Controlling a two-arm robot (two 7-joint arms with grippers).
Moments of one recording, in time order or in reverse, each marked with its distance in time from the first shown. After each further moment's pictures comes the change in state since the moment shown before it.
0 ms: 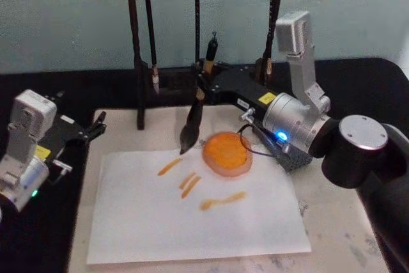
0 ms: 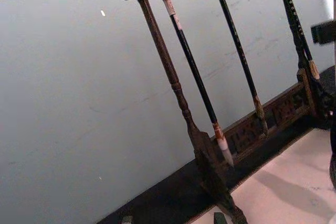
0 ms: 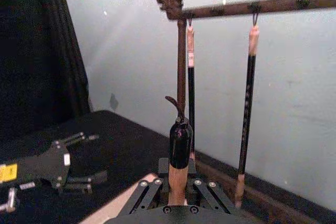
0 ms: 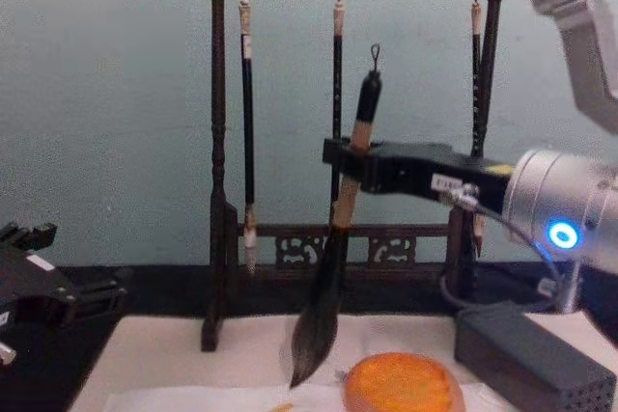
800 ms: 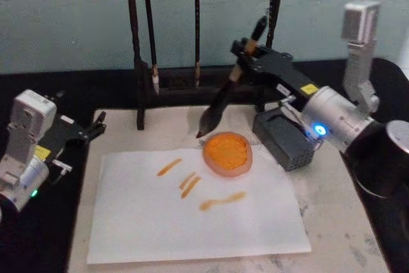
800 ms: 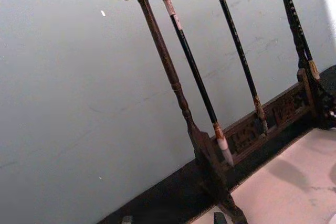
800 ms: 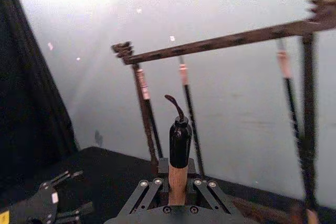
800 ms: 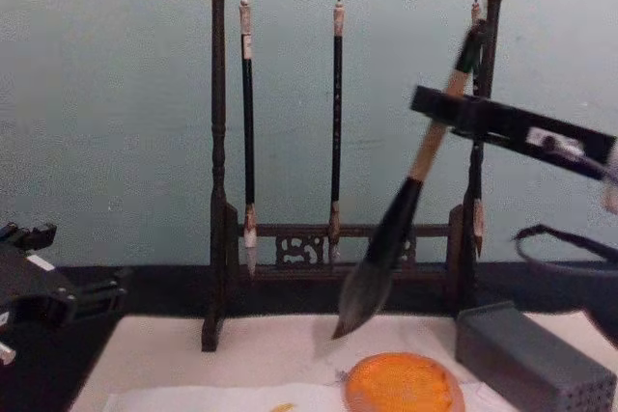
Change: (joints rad) left arm 0.000 0.000 0.000 0.000 0.000 0.000 0.000; right arm -0.104 0.045 0.121 -0.134 0.151 0.009 -0.052
